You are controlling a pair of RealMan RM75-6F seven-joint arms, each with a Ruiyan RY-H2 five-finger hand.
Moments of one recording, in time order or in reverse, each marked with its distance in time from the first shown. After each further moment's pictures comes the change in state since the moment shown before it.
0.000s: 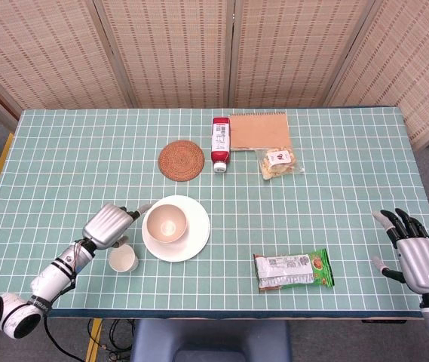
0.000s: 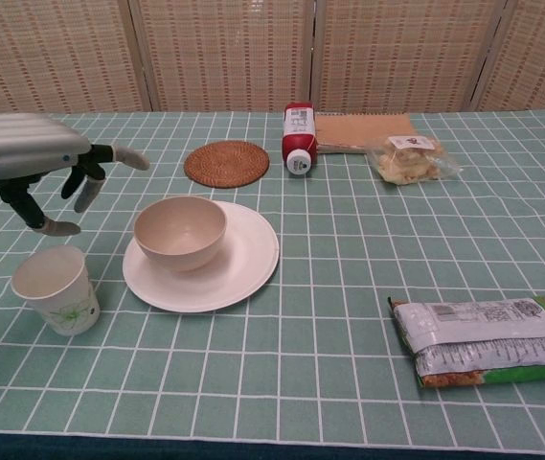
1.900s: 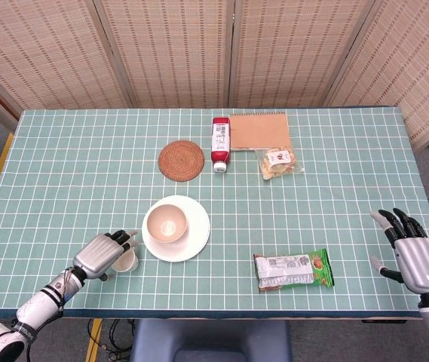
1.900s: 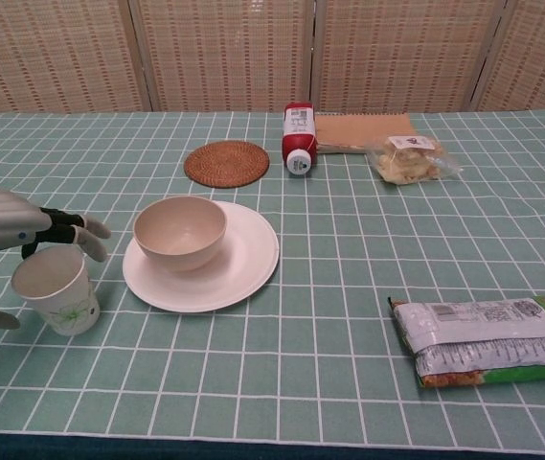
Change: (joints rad) left arm 0.096 0.043 0.075 -0.116 0.015 -0.075 0.013; right arm 0.004 0.003 -0.002 -0.012 -0.002 0.002 -0.009
